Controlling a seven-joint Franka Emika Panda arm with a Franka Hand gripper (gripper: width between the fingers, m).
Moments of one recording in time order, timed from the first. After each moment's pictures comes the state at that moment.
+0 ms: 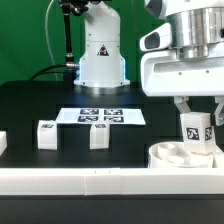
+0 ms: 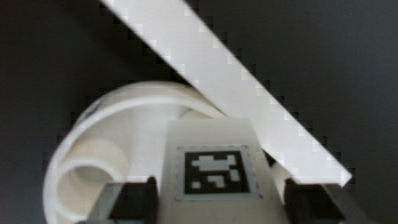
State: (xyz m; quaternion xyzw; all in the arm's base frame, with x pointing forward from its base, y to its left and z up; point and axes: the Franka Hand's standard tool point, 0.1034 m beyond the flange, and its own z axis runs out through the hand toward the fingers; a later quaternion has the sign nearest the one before) arm 0.602 0.123 0.074 -0.90 0.42 -0.05 0.09
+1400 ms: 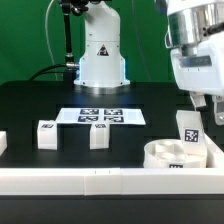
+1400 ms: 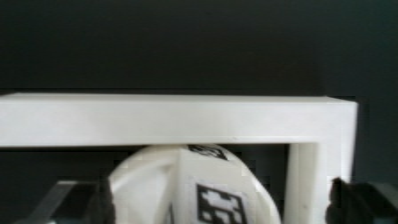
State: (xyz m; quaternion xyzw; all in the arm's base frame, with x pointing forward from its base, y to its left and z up) arm 0.607 0.130 0.092 -0.72 0.68 -0.01 0.14
